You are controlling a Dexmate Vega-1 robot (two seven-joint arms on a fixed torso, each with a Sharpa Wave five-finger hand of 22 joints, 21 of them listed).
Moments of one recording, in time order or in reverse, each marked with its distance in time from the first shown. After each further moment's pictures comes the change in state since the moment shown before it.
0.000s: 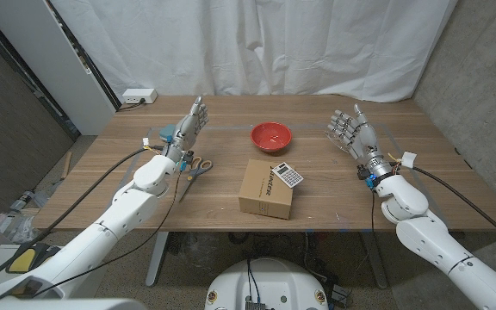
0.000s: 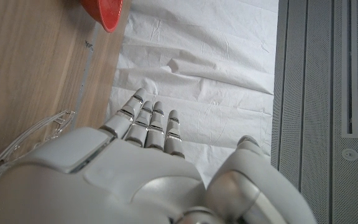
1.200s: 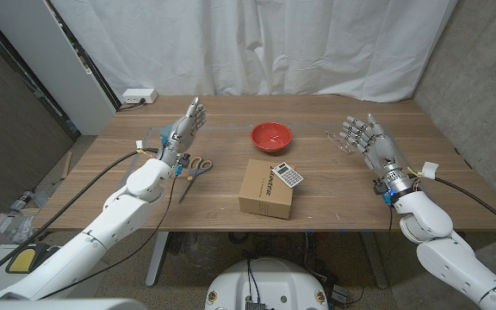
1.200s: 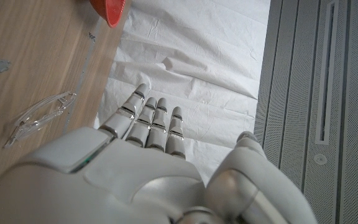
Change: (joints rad) left arm 0.081 0.041 -0.046 -0.095 -0.007 0.003 0.023; left_hand 0.018 0.018 -0.012 -0.012 0.000 0.057 -0.007 0.007 0.000 0.066 -0.002 0.016 0.000 0.064 -0.007 0.008 0.000 0.057 0.011 0.000 0.000; right arm -0.187 -0.053 0.100 -0.084 -0.057 0.115 -0.010; right_hand 0.030 0.009 0.009 -0.026 -0.003 0.056 -0.027 0.008 0.000 0.062 -0.027 0.011 0.000 0.062 -0.030 0.000 0.000 0.062 0.002 0.011 0.000
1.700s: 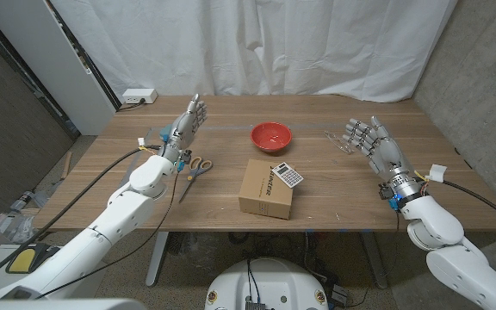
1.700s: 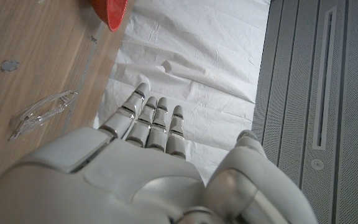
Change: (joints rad) left arm -0.036 -0.024 0.011 0.007 0.000 0.007 0.005; left_hand 0.005 -0.005 0.000 0.000 0.000 0.009 0.002 0.000 0.000 0.006 -0.003 0.000 0.000 0.009 0.002 0.000 0.000 0.004 0.004 0.000 0.000; right arm -0.072 -0.029 0.047 -0.066 -0.008 -0.017 -0.008; right_hand 0.010 0.000 0.004 -0.013 0.000 0.019 -0.012 0.007 0.000 0.017 -0.007 0.004 0.000 0.016 -0.005 0.000 0.000 0.009 -0.002 0.000 0.000
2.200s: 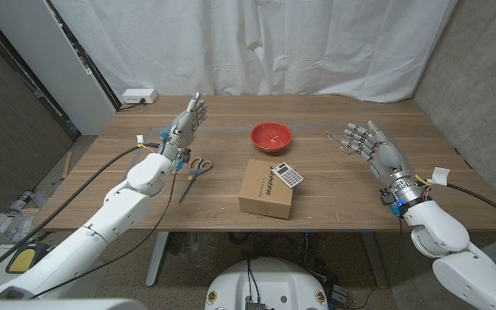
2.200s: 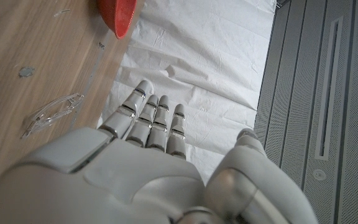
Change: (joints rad) left arm 0.011 0.034 -0.012 -0.032 -0.008 0.033 -0.004; left_hand 0.004 0.004 -0.004 -0.004 0.000 0.005 -0.006 0.000 0.000 0.010 0.005 0.000 0.000 0.007 -0.003 0.000 0.000 0.003 0.003 -0.008 0.000; right arm -0.070 0.004 0.027 -0.064 -0.072 -0.028 -0.049; right_hand 0.014 0.004 0.003 -0.008 0.000 0.028 -0.007 0.000 0.000 0.029 -0.007 0.004 0.000 0.030 -0.012 0.000 0.000 0.034 -0.002 0.008 0.000
